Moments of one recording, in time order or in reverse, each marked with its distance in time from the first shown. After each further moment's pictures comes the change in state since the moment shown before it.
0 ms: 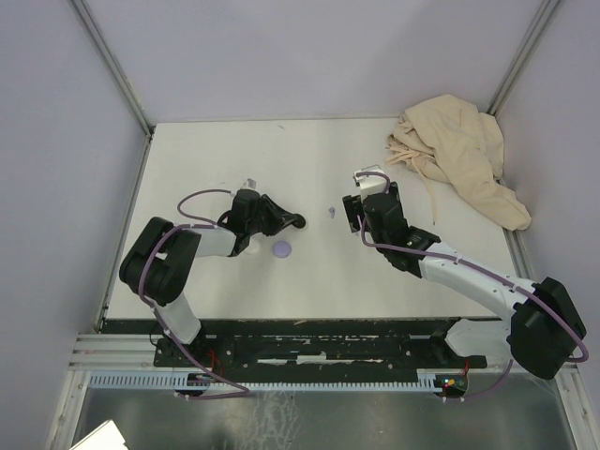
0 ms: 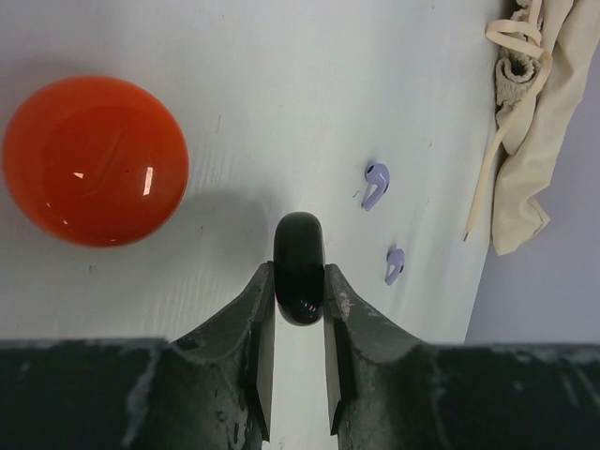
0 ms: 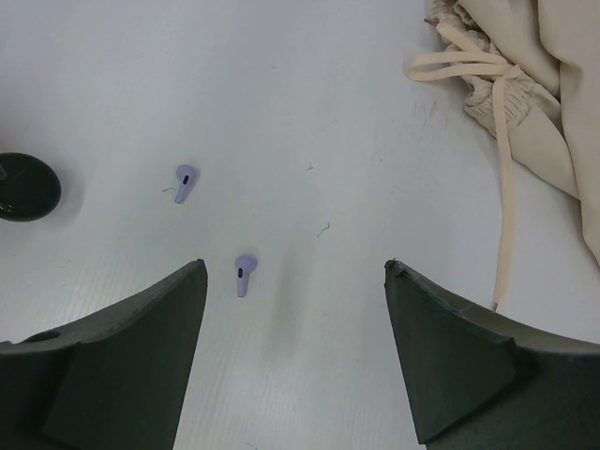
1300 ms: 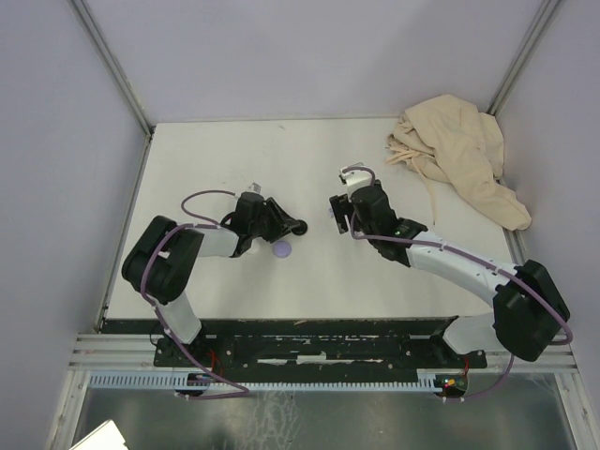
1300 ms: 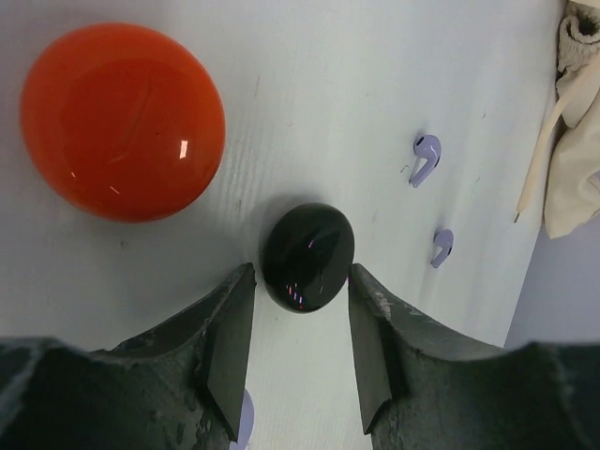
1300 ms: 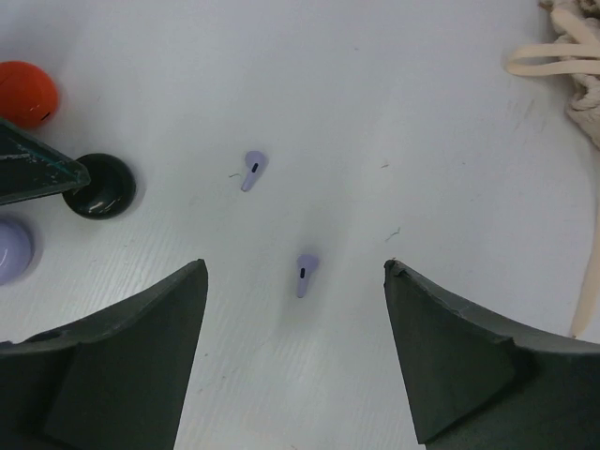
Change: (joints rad) left arm -0.018 0.018 0.001 -0.065 -0.009 0.072; right arm 0.000 0.106 0.076 -0.032 -0.135 0.030
